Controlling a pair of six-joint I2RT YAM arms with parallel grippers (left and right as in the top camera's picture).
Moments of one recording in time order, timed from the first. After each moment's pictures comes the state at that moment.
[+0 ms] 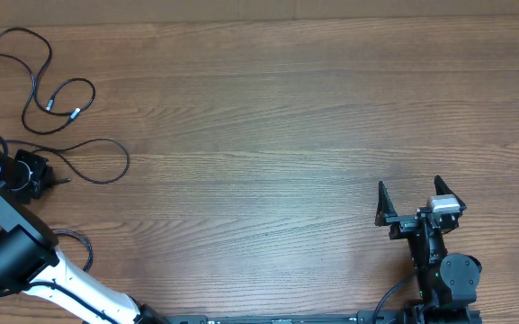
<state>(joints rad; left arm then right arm) 0.75 2.12 1.49 -0.78 0.18 -0.47 0.03 0.01 0.02 -0.04 -0.06 -0.03</state>
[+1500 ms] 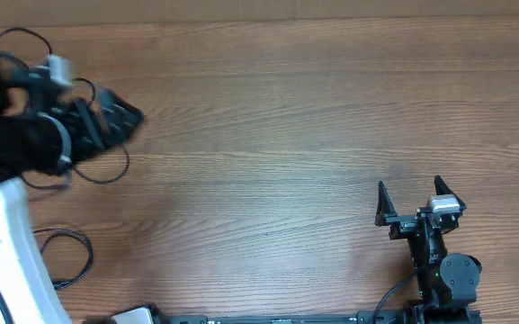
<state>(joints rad) 0.23 1.44 2.01 -1.67 0.51 -0.18 0.03 0.01 0.02 -0.03 -0.06 -0.03</state>
